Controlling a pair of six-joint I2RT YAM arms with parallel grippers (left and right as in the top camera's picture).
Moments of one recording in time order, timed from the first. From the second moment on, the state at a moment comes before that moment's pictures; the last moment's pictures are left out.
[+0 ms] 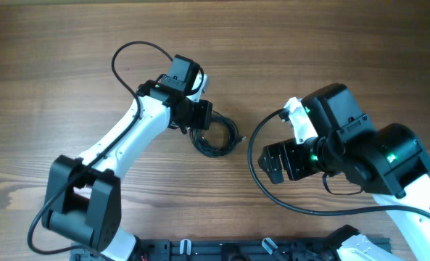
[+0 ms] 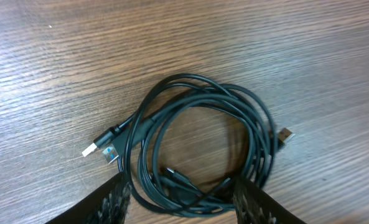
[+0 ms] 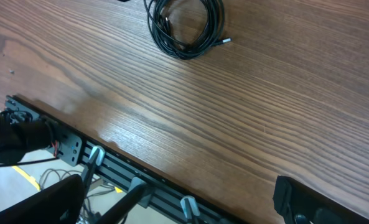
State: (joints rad) left arm -0.41 1.74 1.21 -0.73 0.19 -0.22; right arm 0.53 1.19 1.42 -1.41 -0.22 0.24
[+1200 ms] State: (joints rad) left arm -0.41 1.69 1.29 -0.76 0.19 -0.25; right arm 0.53 1.27 1.41 -1.37 -0.22 0.25
